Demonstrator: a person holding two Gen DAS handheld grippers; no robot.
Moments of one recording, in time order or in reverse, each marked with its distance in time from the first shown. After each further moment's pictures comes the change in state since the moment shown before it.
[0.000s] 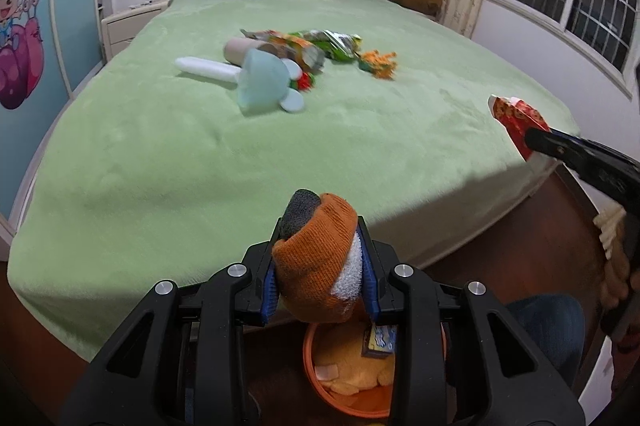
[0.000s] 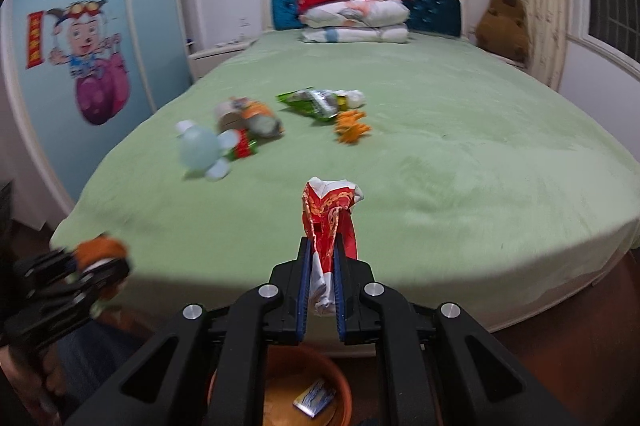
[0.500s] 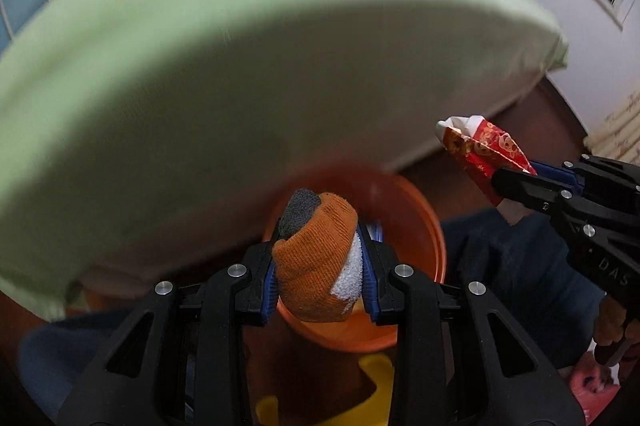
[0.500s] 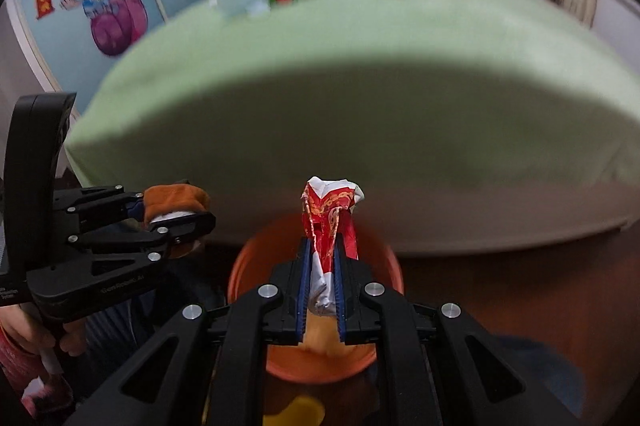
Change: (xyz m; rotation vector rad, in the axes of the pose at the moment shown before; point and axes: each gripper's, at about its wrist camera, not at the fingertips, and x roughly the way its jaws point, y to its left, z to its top) left arm 0.075 -0.038 -0.091 0.091 0.334 -0.068; right arm 0.048 0.022 -0.132 0.026 0.325 0.084
